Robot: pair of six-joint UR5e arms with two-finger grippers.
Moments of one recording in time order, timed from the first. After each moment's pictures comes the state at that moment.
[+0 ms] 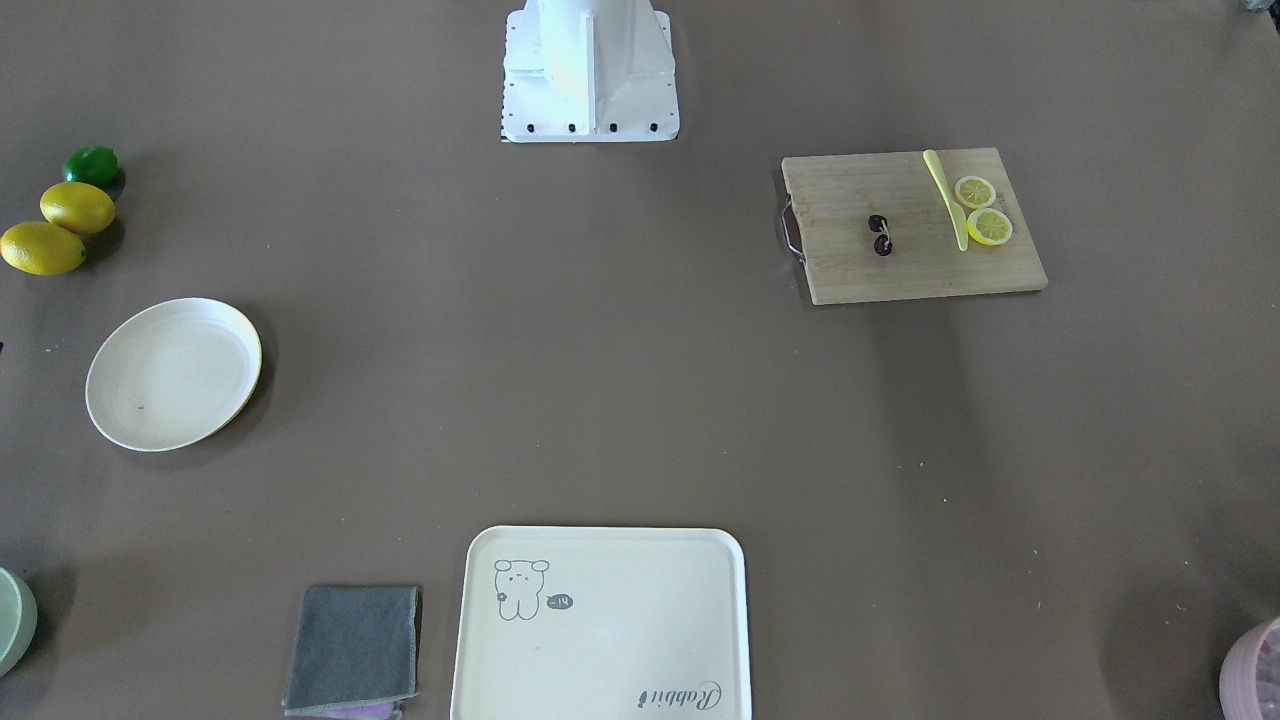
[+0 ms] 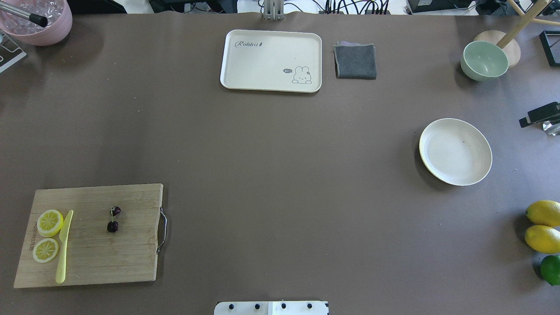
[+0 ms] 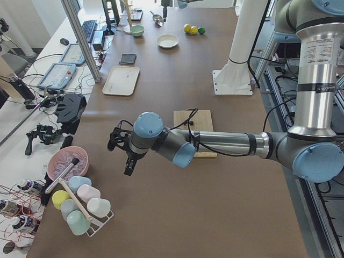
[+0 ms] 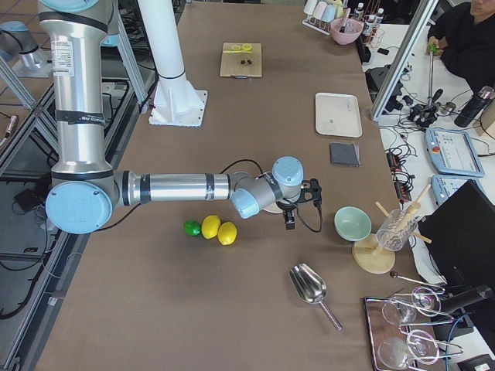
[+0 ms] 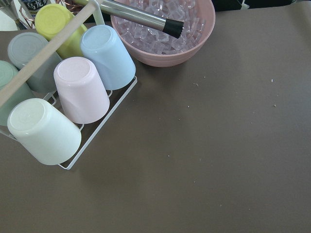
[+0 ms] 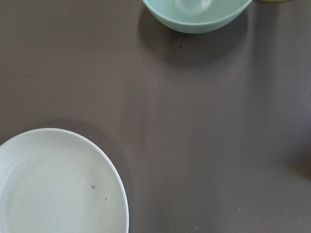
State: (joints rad) left arm -1.58 -1.54 -1.63 -2.11 -2.36 -0.25; right arm 1.25 -1.57 1.54 -0.99 2.36 0.49
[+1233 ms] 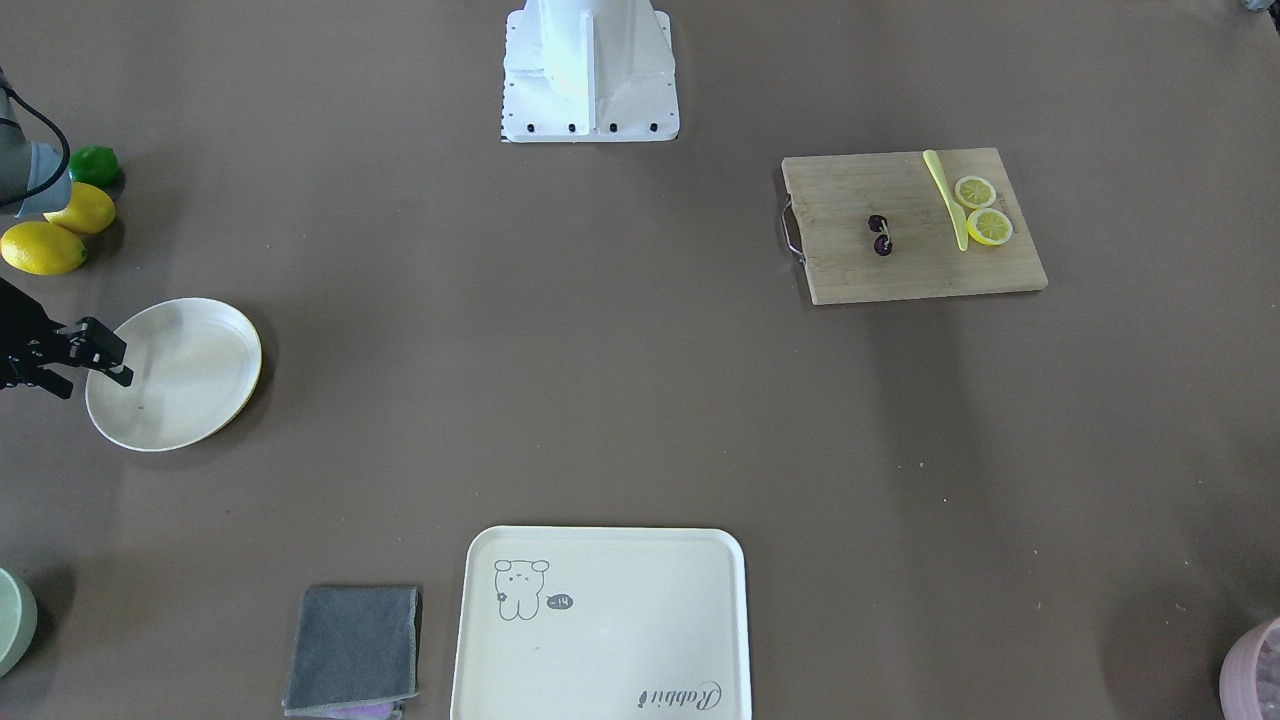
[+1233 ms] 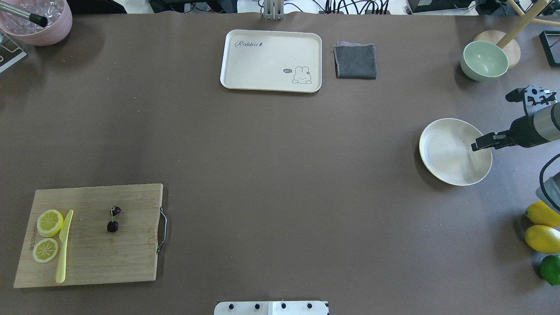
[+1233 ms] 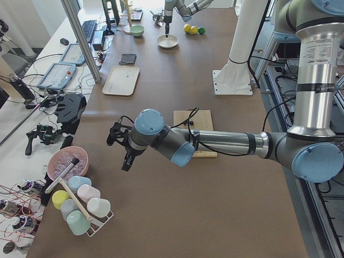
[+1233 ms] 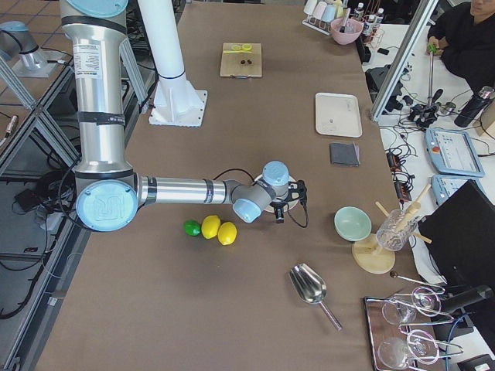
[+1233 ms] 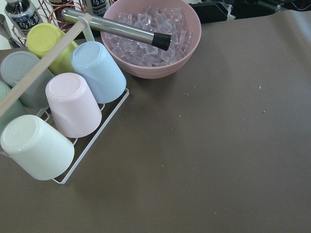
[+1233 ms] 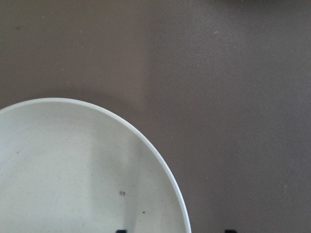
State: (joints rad) left arm -1.58 -1.56 -1.63 -2.14 -2.37 -0.26; right arm 1.03 -1.55 1.45 -0.75 2.22 0.73
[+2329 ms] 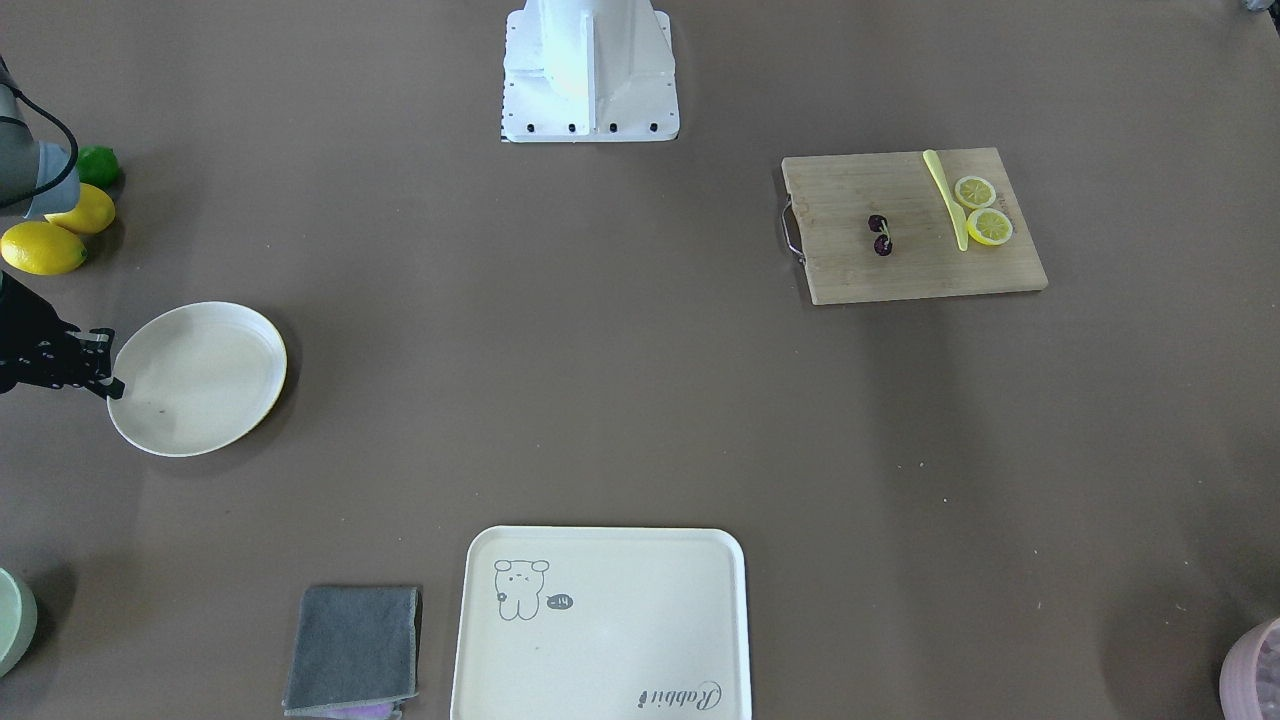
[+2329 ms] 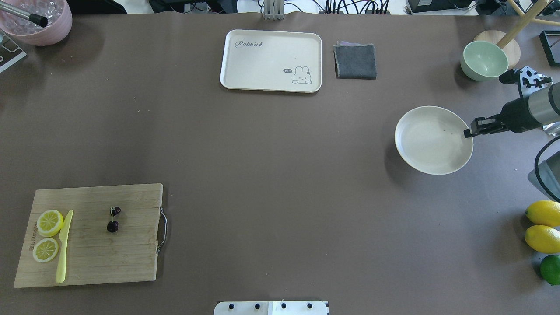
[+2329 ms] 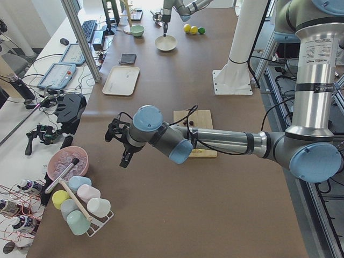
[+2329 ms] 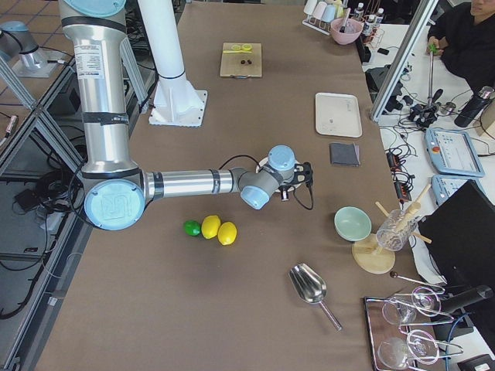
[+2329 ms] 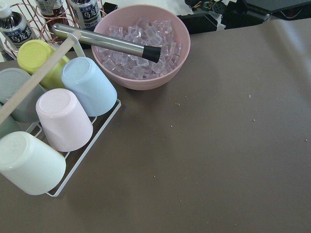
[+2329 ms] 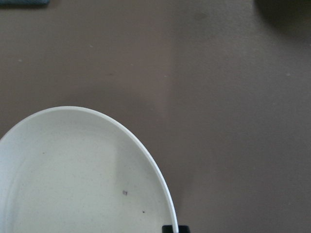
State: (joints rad) left arm -1.58 -1.57 -1.64 -2.13 -2.37 -0.26; right arm 1.06 -1.48 1.54 -0.75 2.34 0.88
